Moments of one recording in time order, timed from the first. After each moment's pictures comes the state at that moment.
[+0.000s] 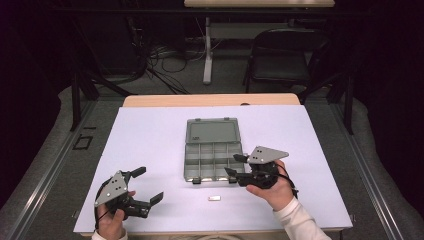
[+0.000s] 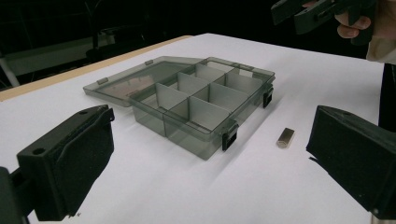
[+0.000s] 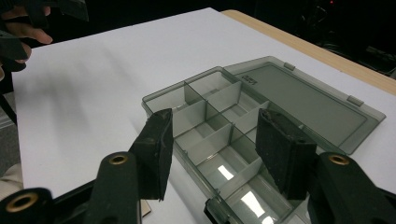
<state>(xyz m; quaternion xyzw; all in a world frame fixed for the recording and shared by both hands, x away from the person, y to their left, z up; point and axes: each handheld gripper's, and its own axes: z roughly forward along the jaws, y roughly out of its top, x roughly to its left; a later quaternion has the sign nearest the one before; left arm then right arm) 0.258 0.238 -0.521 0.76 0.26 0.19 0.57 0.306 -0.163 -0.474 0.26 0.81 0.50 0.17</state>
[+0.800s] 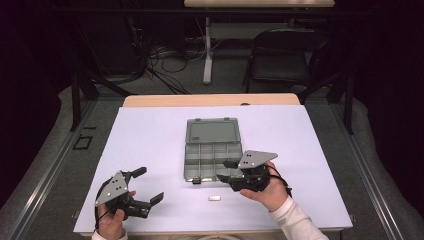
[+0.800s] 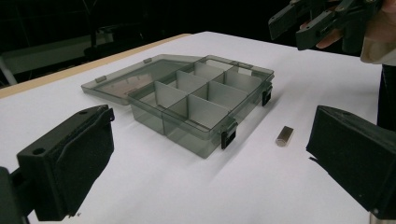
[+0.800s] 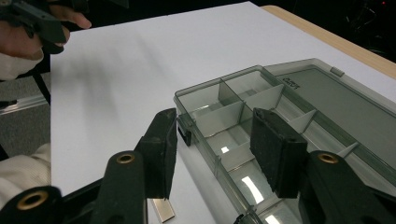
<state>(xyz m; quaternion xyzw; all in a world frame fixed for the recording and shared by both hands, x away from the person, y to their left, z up) 0.258 0.238 -0.521 0.76 0.25 0.19 0.57 0.308 -0.147 -0.486 0.20 0.83 0.50 0.13</state>
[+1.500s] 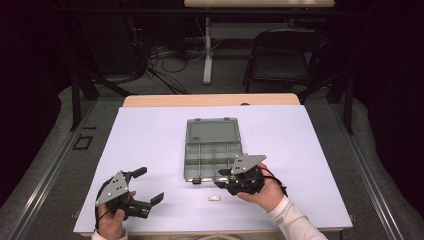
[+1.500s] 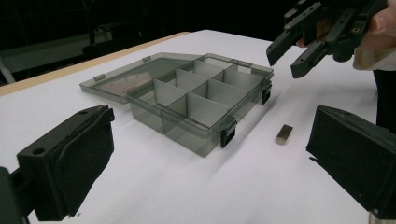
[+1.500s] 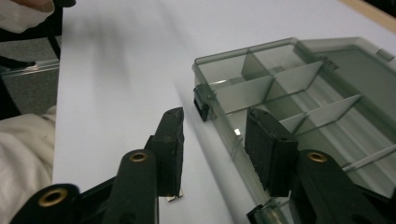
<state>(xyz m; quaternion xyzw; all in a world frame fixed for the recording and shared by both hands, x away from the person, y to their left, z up) 0.259 0.237 -0.522 0.76 0.25 0.18 0.57 0.313 -0.137 -0.506 0.16 0.87 0.46 0.09</state>
